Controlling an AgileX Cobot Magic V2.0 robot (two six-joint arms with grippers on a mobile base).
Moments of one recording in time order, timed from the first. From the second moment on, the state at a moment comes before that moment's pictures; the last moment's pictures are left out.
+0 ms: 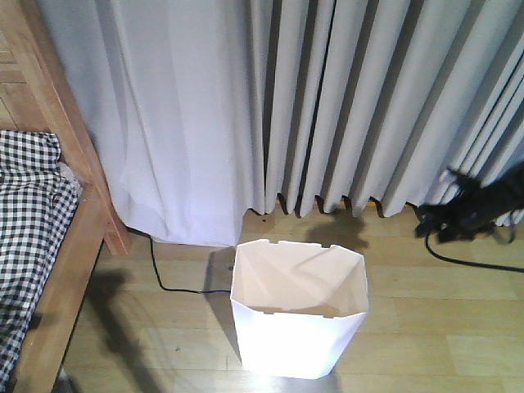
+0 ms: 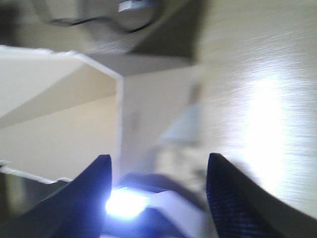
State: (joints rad) left arm -0.01 -0.02 0.03 0.14 0.27 -0.05; right arm -0.35 2.60 -1.66 0.53 0.73 -0.67
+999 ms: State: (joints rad) left arm -0.01 -0.02 0.03 0.14 0.27 -0.05; right arm -0.07 1.08 -0.66 0.37 0.27 -0.55
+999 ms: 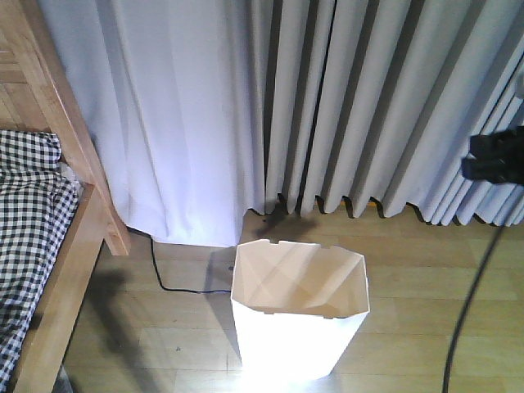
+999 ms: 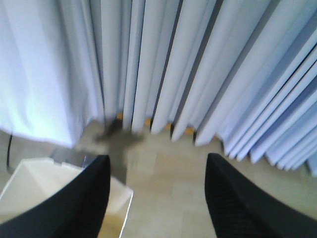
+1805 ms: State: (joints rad) left arm -0.01 -0.02 0.03 0.14 0.27 -0.05; right arm -0.07 0.16 -0.31 0.40 0.34 -0.48
